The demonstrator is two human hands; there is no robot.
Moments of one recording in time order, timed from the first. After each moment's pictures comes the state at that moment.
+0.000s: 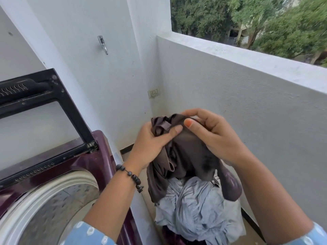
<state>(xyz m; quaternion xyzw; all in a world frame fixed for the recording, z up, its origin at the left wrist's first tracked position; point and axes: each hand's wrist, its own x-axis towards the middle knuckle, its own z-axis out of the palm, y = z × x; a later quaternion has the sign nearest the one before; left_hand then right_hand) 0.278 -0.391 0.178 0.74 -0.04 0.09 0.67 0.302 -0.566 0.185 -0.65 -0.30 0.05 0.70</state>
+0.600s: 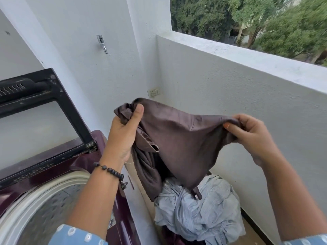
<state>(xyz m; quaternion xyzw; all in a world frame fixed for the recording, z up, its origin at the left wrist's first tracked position) 0.286 -0.357 0.195 0.62 0.04 0.17 0.77 0.335 -0.637 0.142 -0.72 -0.09 -0.03 0.69</state>
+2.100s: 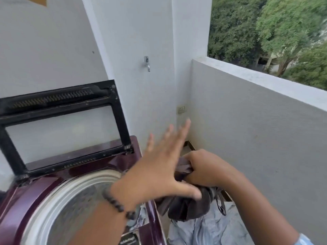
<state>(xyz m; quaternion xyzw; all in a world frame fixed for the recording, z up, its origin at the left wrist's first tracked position) 0.176 -0.312 0.234 0.97 -0.08 -0.01 0.22 0.264 -0.453 0.196 -0.90 -0.39 0.10 0.18</state>
